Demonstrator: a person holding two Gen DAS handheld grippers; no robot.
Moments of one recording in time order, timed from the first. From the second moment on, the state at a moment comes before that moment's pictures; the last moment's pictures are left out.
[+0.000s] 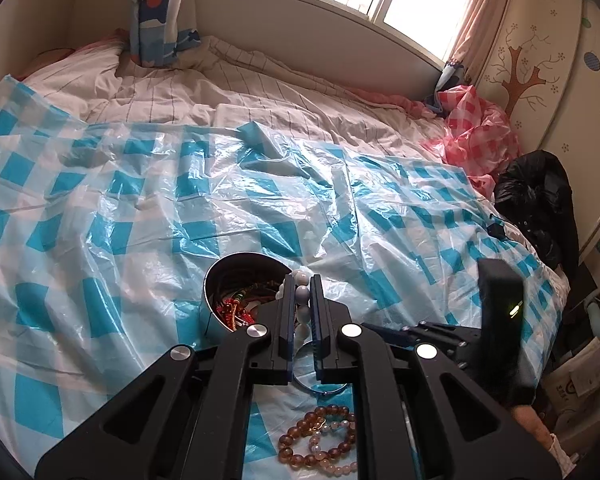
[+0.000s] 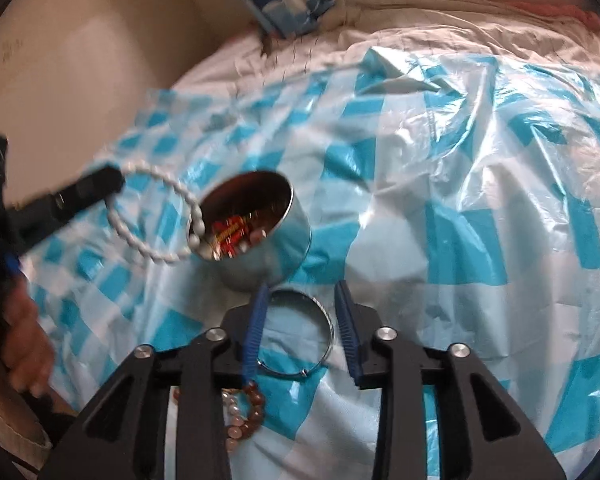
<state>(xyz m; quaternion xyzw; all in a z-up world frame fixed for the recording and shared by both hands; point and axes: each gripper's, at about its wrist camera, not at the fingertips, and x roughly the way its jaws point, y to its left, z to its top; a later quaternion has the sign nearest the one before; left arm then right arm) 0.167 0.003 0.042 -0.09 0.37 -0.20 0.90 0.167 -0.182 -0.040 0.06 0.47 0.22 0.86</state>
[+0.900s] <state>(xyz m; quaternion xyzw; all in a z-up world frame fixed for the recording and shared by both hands) 0.190 -0.004 0.033 -0.14 0.36 -0.21 0.90 0.172 -0.205 -0.014 0.14 0.40 0.23 0.88</state>
